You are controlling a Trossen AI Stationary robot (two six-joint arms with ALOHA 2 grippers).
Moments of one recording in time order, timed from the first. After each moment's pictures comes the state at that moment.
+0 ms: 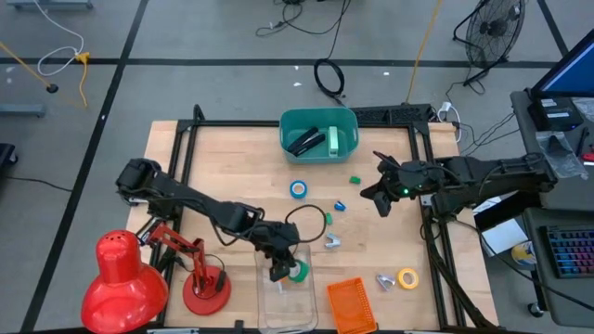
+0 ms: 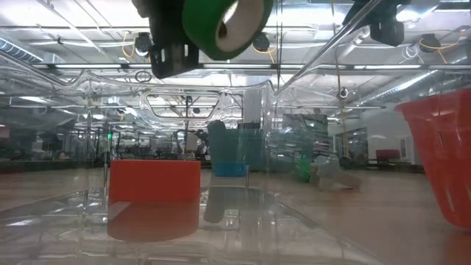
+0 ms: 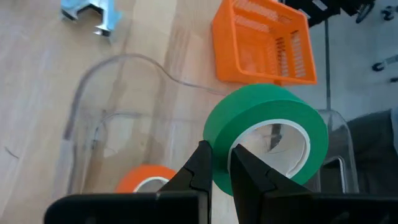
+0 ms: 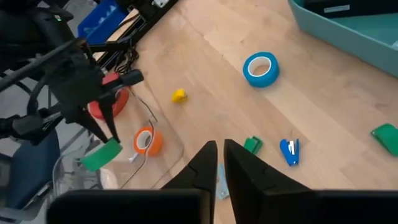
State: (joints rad) left arm -0.32 1.73 1.21 -0.27 0.18 -0.68; right arm 0.12 0.90 0.95 -0.69 0.14 0.81
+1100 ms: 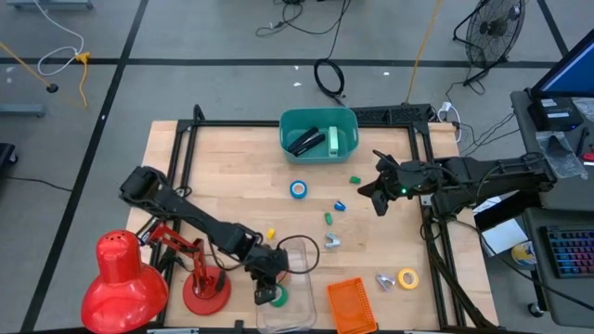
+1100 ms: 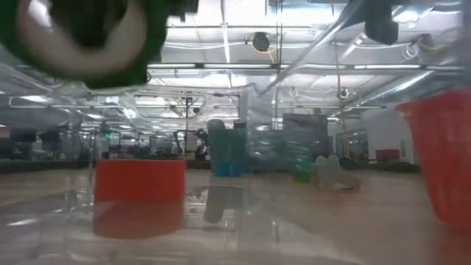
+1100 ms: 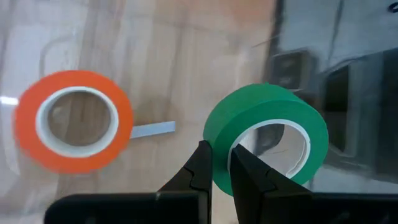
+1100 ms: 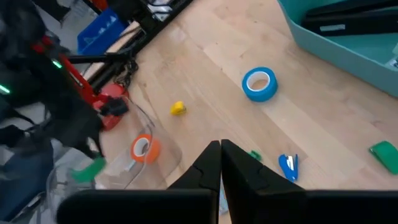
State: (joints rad) left arm -0.47 1.80 1.22 -0.37 0.27 -0.79; right arm 0.12 0.92 0.95 -0.64 0.18 0.79
